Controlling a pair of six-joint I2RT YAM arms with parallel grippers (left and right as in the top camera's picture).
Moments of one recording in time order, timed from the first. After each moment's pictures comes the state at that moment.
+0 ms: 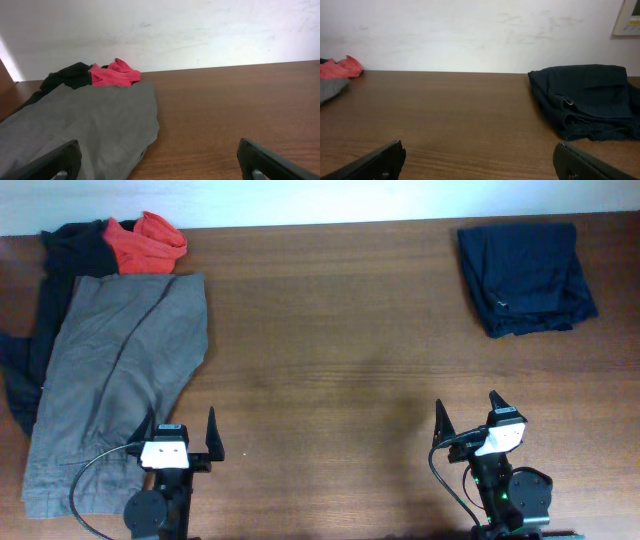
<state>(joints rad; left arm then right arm) 0.11 0.02 0.02 -0.07 0.11 0.07 0.00 0.01 0.01 -0.06 -0.13 0.03</state>
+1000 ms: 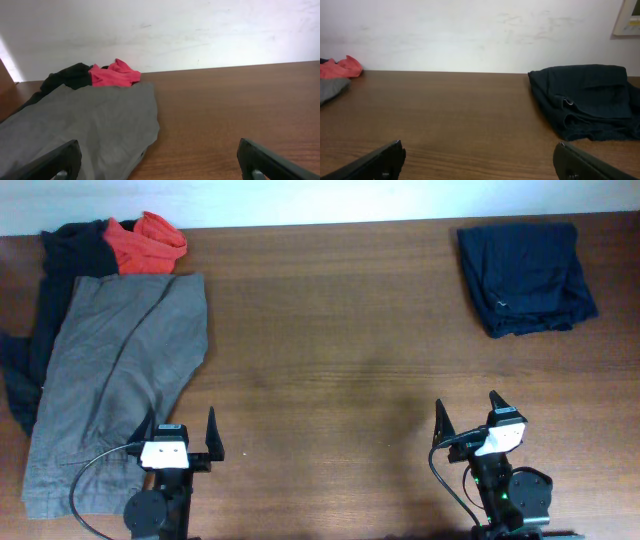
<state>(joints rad) 0.11 0.02 0.02 -0.06 0.11 0.07 0.00 0.01 0.01 -0.06 -0.13 0.03</state>
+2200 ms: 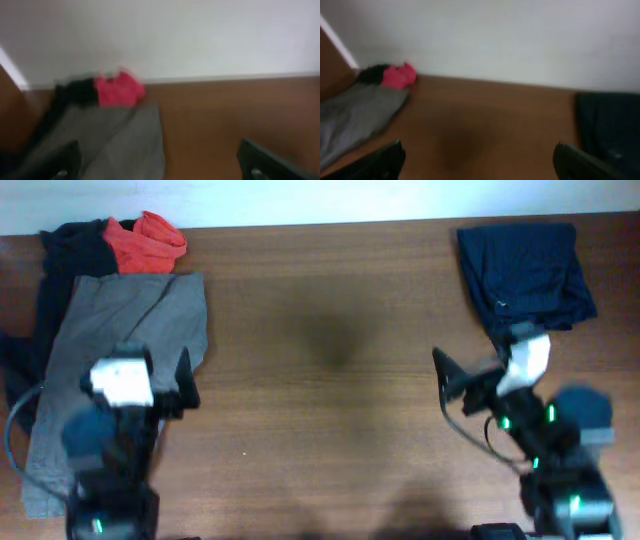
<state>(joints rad) 0.11 0.76 0.76 -0.29 0.09 0.07 0.00 0.78 0.84 -0.36 -0.37 0.05</state>
